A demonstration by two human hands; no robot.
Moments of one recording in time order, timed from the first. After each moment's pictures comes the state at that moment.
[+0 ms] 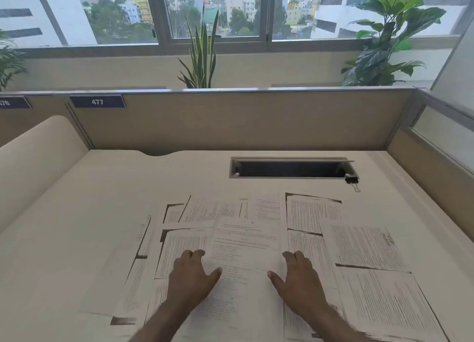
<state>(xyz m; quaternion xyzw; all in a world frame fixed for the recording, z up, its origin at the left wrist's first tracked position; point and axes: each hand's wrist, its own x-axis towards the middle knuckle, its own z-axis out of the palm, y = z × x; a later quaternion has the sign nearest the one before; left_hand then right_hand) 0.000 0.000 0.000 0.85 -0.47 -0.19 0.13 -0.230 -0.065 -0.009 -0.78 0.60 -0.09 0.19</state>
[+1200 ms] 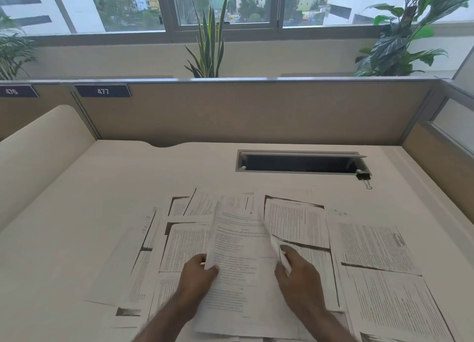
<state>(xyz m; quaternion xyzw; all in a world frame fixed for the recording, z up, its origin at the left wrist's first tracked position) 0.000 0.003 -0.013 0.78 -0.23 -0.43 0.40 -0.220 -0.060 -0.009 -0.72 0.58 -0.27 0.29</state>
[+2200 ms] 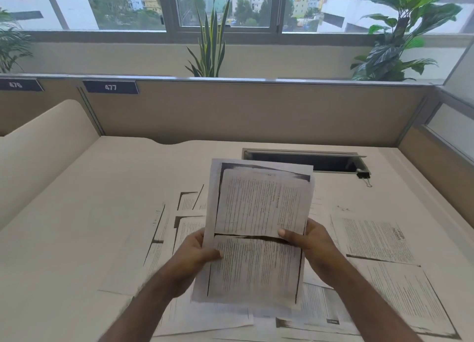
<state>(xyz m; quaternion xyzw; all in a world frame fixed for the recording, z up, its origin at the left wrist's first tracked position) 0.041 0.031 0.061 0.56 -0.37 -0.59 0.46 -0.212 -0.080 0.063 -0.52 0.45 -0.32 0.65</state>
